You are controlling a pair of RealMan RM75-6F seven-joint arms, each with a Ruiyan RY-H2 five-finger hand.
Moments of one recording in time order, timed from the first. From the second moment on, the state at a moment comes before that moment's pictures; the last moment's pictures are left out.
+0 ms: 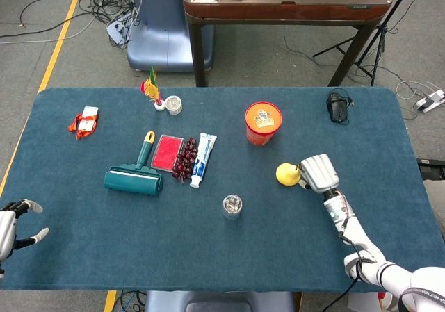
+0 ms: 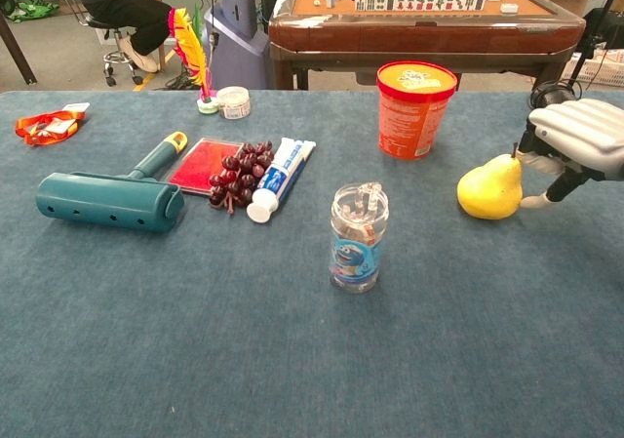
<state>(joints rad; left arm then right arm) -0.10 -1.10 -0.06 -1.56 1.44 1.46 -0.04 0.58 -1.69 0.13 -0.89 -1.46 1.10 -0.02</state>
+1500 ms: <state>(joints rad) -0.09 -1.10 -0.06 -1.56 1.43 1.44 -0.05 0.65 -1.75 0.12 -0.74 -1.47 1.08 0.04</state>
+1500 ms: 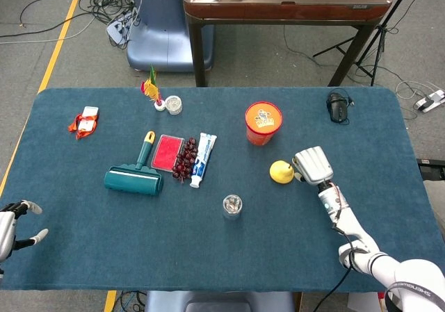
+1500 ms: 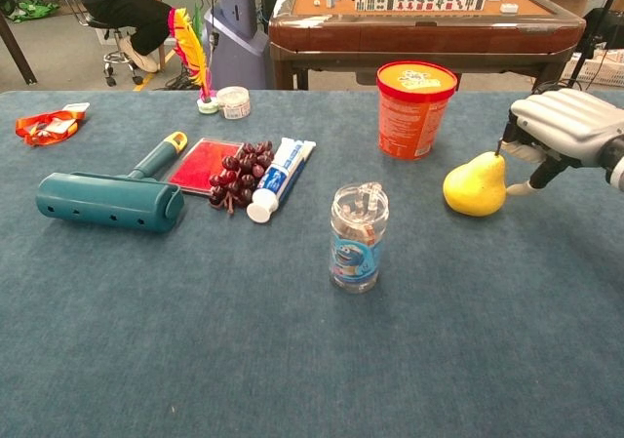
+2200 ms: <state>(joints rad) -0.09 -1.09 -0.06 -1.57 1.42 1.44 -0.06 0.72 -1.83 0.11 -0.66 -1.51 1.08 0.07</state>
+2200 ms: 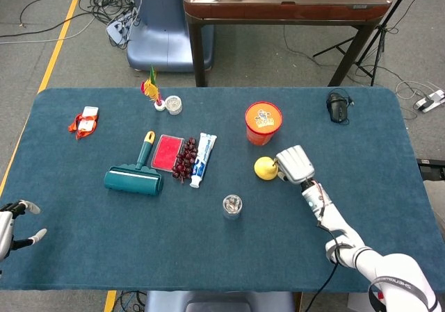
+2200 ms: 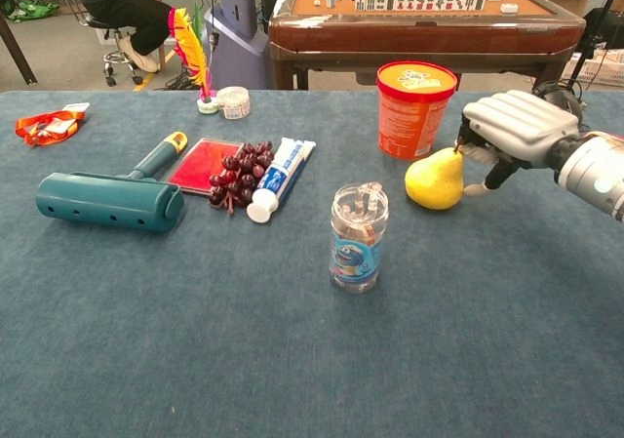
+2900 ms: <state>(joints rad) -0.09 -1.09 -0.06 -1.57 1.42 1.43 -0.05 0.72 -1.79 0.11 -0.67 -1.51 1.09 0.01</state>
